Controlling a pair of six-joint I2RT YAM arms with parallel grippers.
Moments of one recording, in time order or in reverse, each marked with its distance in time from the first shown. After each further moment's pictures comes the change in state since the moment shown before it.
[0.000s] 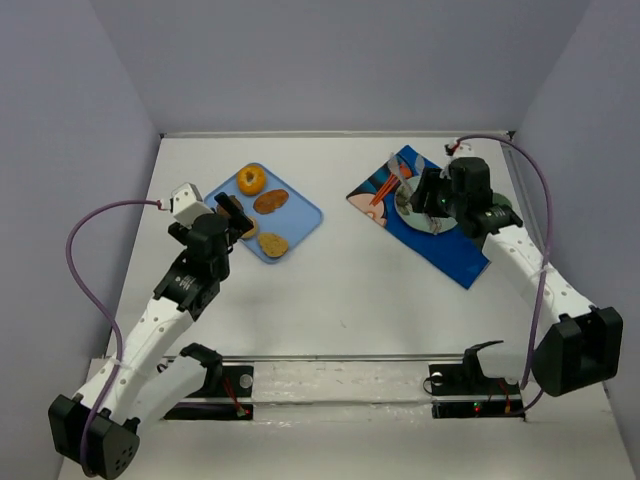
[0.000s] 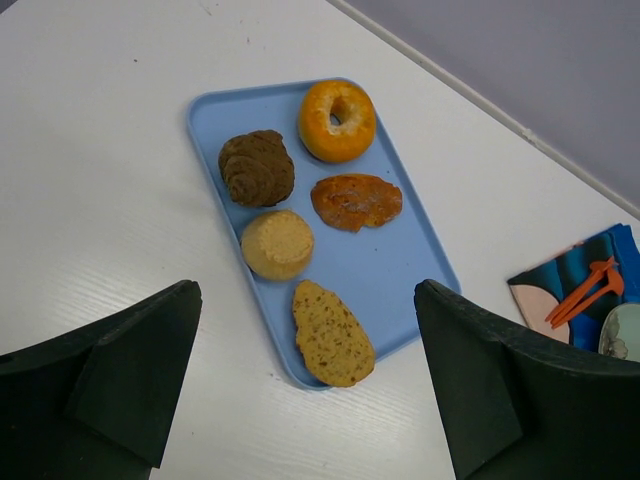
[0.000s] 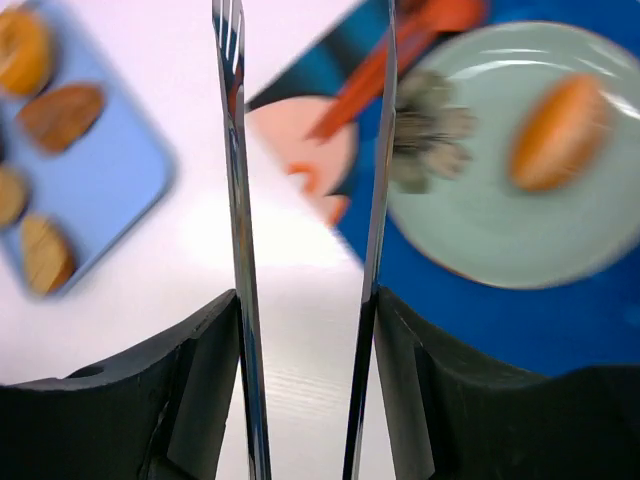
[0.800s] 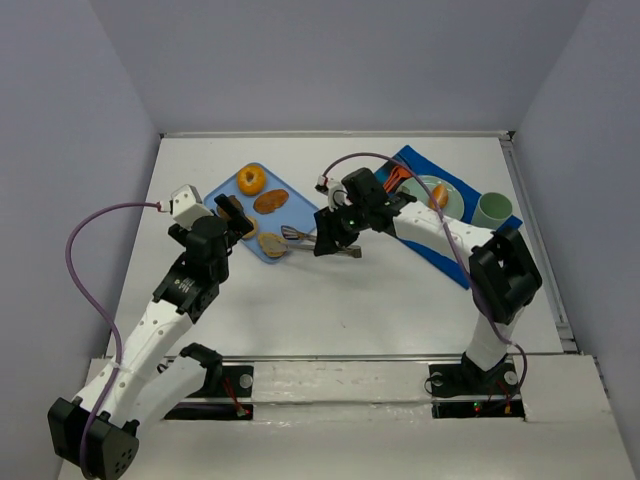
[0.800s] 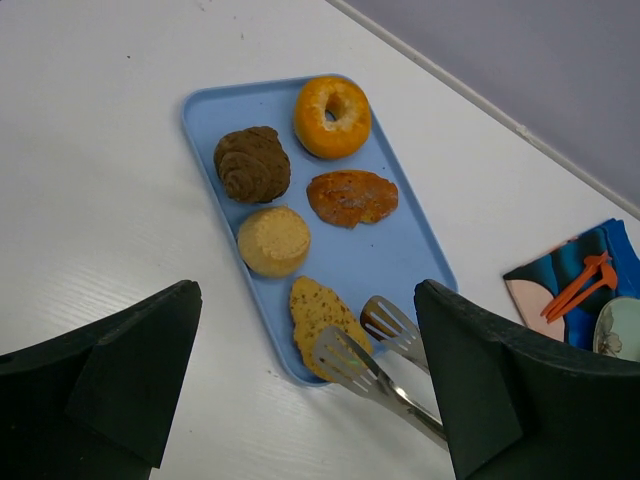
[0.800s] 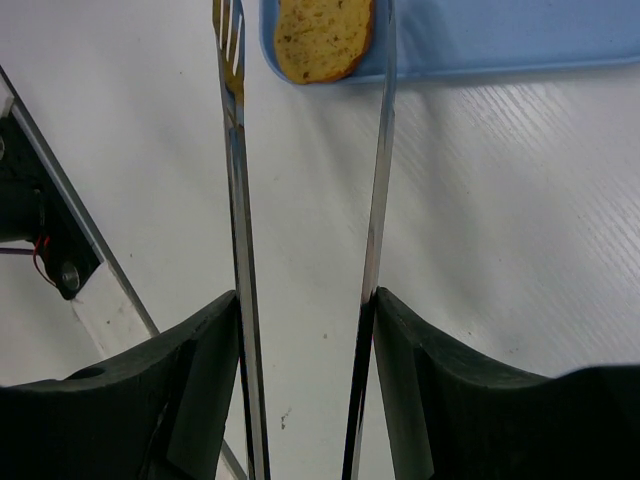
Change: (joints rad) left arm 0.000 -0.023 -0.017 0.008 0.013 0.000; right arm 0.431 0.531 0.284 -0.028 -0.562 -0.188
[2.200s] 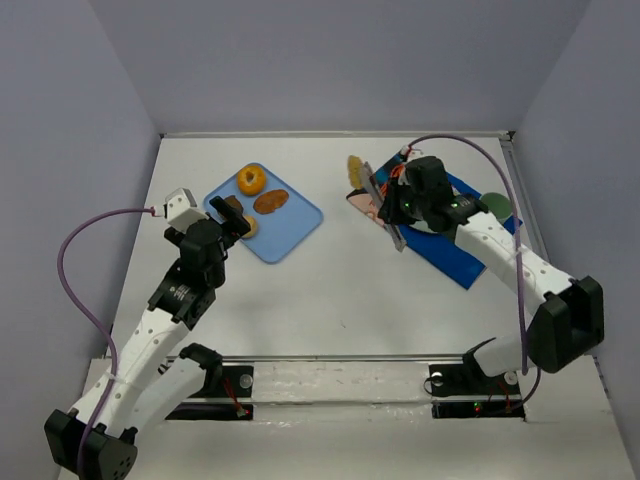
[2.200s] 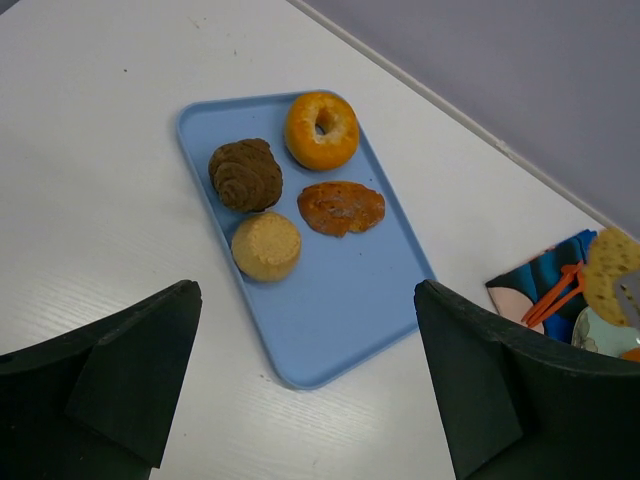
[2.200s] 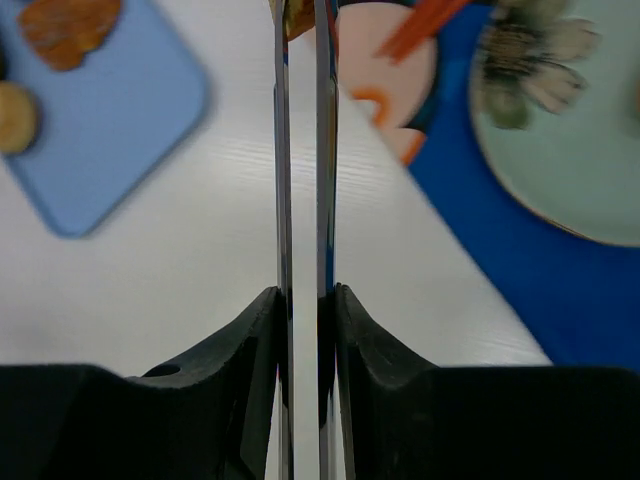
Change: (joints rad) left arm 0.000 -0.055 -0.015 0.007 0.000 0.000; right arm -0.153 -0.346 -0.115 -0.102 0.478 0.216
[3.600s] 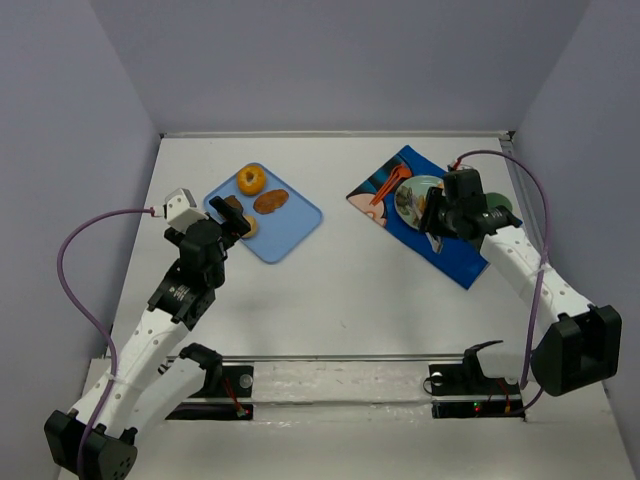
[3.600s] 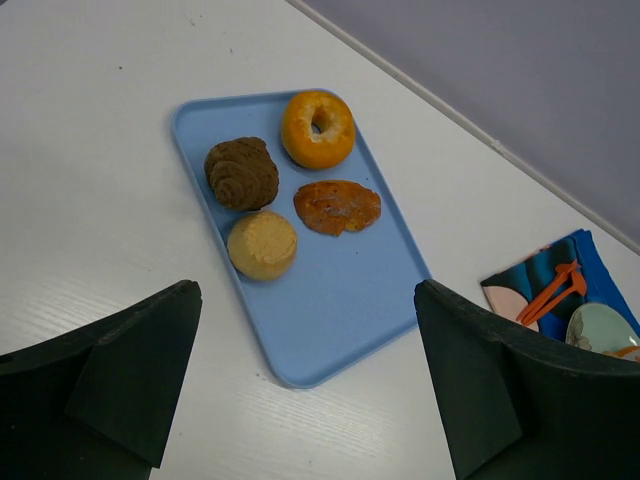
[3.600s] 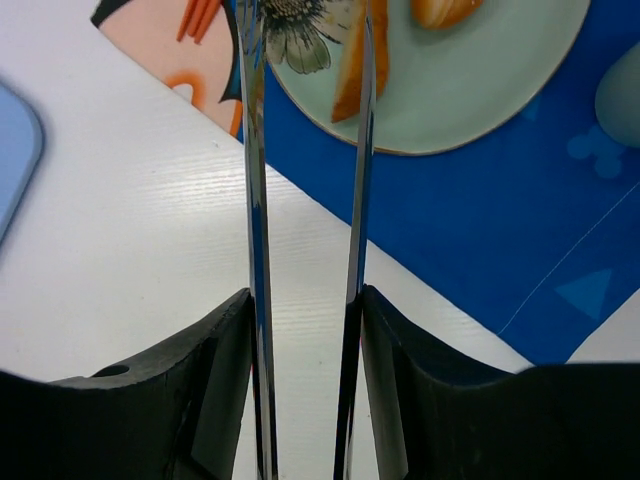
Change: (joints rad) left arm 0.000 -0.006 -0.001 0.000 0.006 -0.008; right arm -0.241 -0.174 -0.181 -0.109 0.179 0.061
